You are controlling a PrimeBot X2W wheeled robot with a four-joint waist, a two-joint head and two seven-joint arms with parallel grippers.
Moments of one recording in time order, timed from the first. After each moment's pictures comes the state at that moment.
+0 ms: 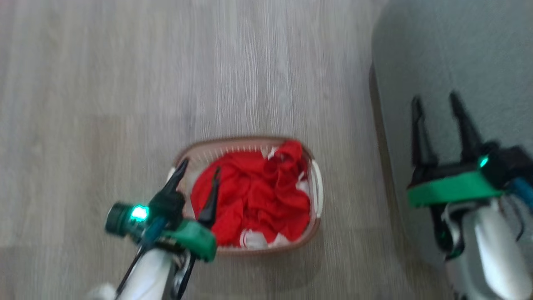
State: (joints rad) left arm -0.15 0.05 -0.28 0.32 -0.03 -0.01 -0.25; right arm -0.20 -0.04 -0.01 0.11 0.16 0.13 -0.25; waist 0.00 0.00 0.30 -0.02
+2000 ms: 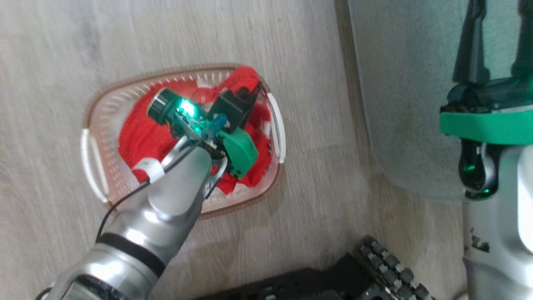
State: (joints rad) left arm -0.82 0.05 -0.76 0.82 -0.19 -0.01 -0.25; right arm -0.47 -0.04 -0.06 -0.05 0.21 0.13 -0.26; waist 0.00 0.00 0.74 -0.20
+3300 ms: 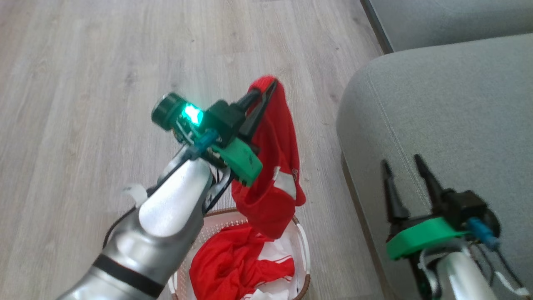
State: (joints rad) left arm -0.67 0.08 -0.66 0.51 -0.18 -0.06 -0.25; right arm -0.09 -0.04 0.04 0.22 0.14 0.13 -0.26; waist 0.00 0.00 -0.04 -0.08
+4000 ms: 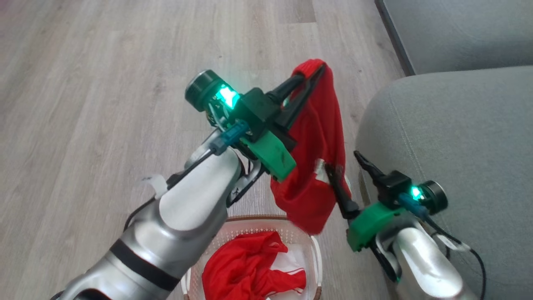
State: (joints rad) left arm -0.76 0.04 -0.76 0.42 -0.24 -0.08 -0.25; right arm -0.30 -0.05 0.28 0.52 0.07 0.13 -0.26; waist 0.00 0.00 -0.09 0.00
